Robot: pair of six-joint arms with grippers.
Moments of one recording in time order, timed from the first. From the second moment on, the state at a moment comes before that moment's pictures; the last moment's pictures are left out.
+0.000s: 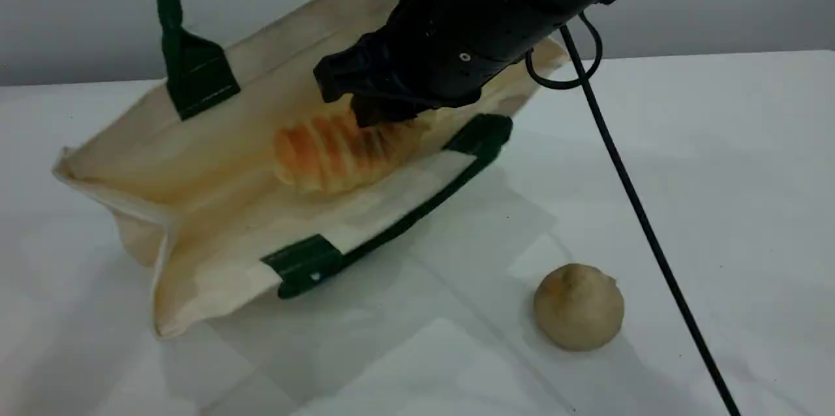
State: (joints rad) left arm -0.28 1.79 -1.98 -0.40 1.22 0.77; right arm 0.70 1.96 -1.16 0.77 0.06 -0.56
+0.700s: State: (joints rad) left arm -0.28 1.79 -1.98 -0.39 1.22 0.75; right arm 0.68 1.74 -1.16 0.70 0.31 -0.60
